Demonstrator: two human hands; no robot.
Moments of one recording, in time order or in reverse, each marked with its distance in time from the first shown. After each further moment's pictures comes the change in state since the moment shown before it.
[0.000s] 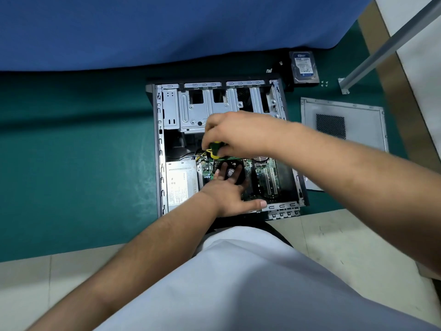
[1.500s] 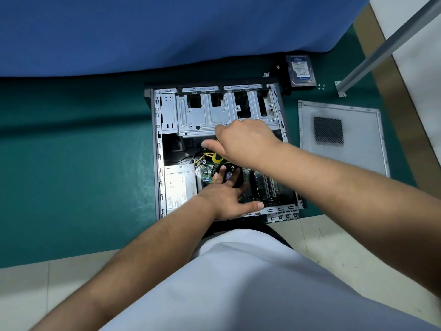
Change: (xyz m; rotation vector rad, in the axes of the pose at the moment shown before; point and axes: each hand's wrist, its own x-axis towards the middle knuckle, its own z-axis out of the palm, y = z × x) left_hand 0.002 -0.004 0.001 -0.032 -0.014 0.009; right_hand -0.002 -0.010 0.023 -0.120 0.160 0.358
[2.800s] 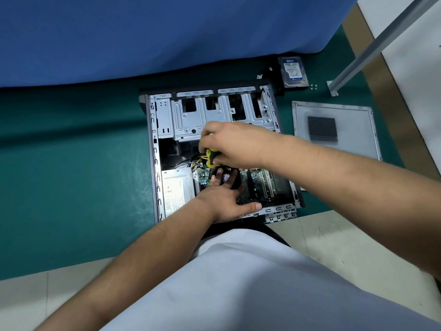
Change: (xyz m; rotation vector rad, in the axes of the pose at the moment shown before) left_hand -0.004 0.002 -0.004 -0.017 -0.011 0.013; right_hand 0.000 0.010 -0.012 0.162 -0.102 -0.290
